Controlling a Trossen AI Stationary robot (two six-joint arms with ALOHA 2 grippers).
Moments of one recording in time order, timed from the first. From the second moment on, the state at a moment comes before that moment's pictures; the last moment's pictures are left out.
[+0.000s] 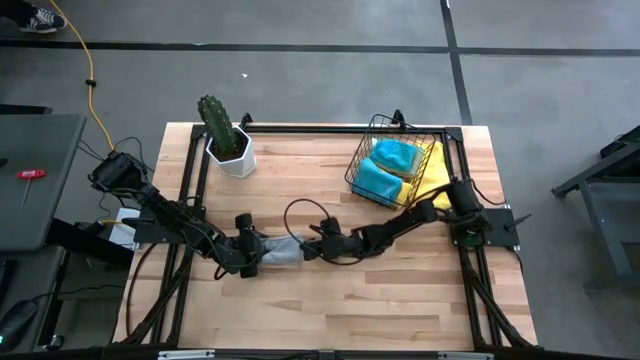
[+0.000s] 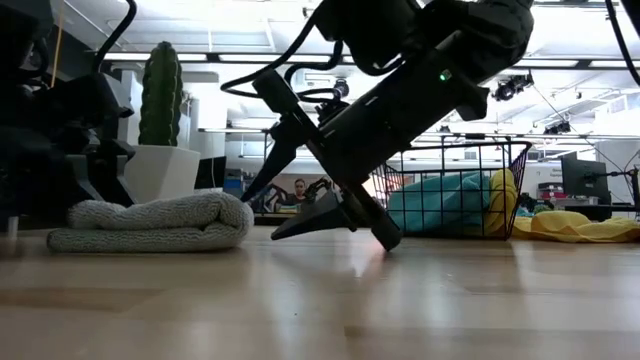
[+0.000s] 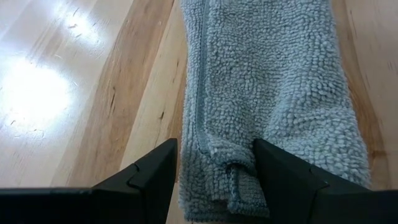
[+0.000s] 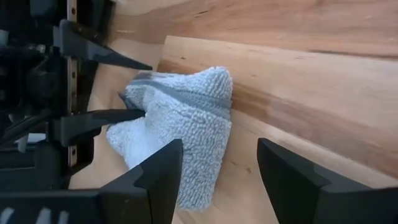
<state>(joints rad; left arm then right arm) -0.48 1.41 0.31 0.13 -0.62 -0.50 0.25 2.10 1.13 0.32 0.35 1.39</state>
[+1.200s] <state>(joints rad) -0.48 1.41 0.31 0.13 -0.61 -0.52 0.21 2.10 1.25 0.09 0.18 1.47</state>
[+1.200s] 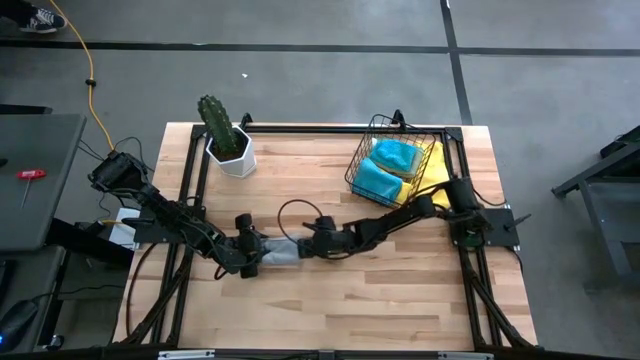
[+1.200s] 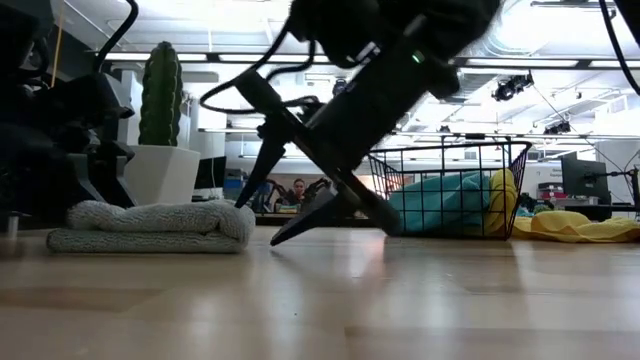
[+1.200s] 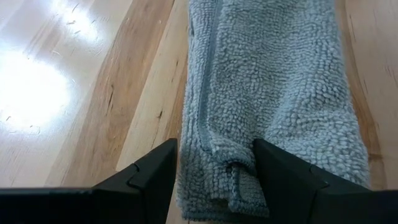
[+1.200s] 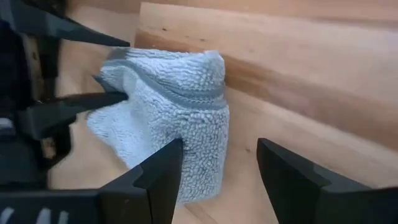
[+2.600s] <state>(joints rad) -0.48 1.41 0.32 0.12 -0.60 -0.46 0.22 2.18 1.38 -0.05 0.19 1.30</state>
